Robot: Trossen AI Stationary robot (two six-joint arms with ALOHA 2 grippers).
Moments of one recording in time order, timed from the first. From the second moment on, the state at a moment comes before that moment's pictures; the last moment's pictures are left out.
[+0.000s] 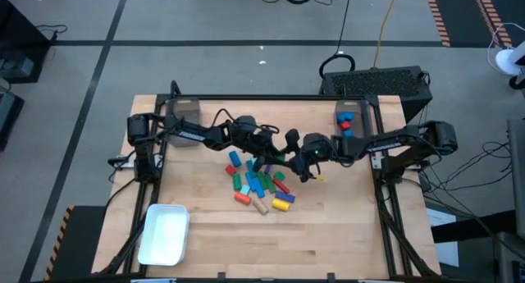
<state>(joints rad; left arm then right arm) 0.25 1.88 0.98 0.56 0.59 -0.28 -0.07 1.45 0.71 0.23 0.00 -0.78</state>
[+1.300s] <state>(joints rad) 0.37 1.87 0.96 0.45 0.74 -0.33 -0.25 1.13 0.71 -0.28 0.24 -0.54</state>
